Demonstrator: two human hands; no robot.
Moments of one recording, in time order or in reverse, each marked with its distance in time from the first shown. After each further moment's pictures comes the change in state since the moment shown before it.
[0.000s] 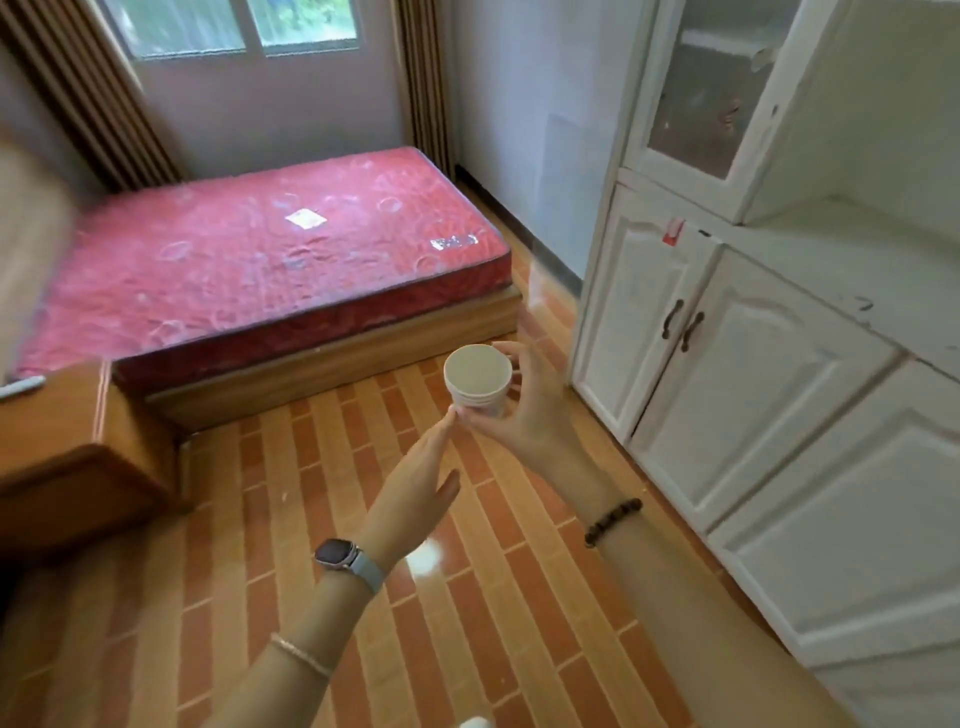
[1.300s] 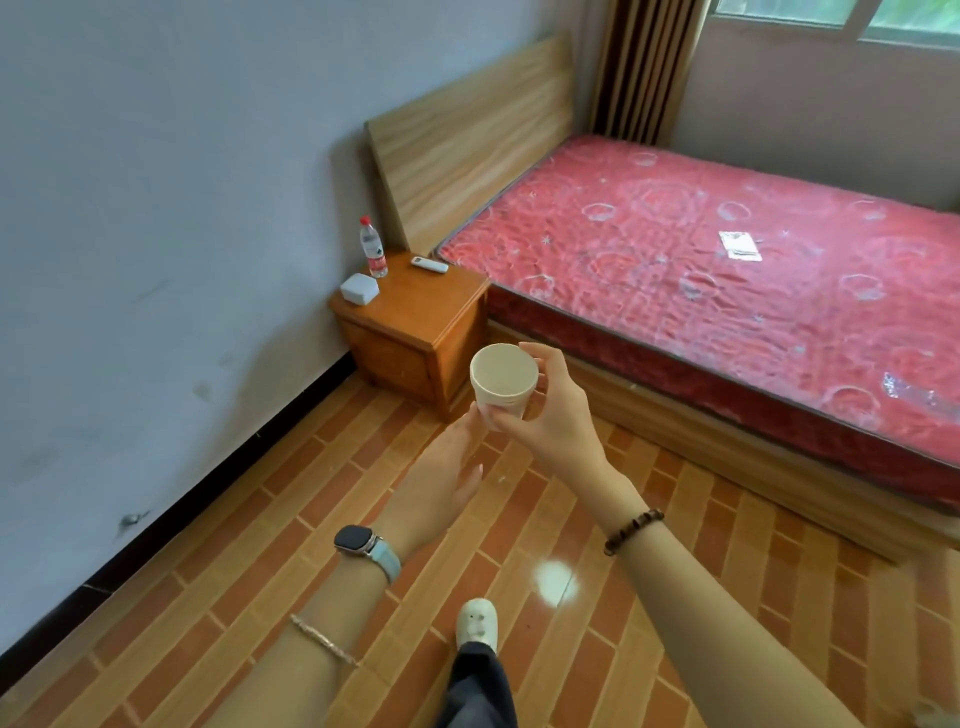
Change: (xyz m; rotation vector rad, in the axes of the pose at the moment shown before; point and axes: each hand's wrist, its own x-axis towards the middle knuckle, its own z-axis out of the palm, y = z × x) left_hand 0.035 -0.280 -0.192 0.088 0.592 -0.761; right_hand 0.261 -0.113 0.402 0.370 -0.829 -0.403
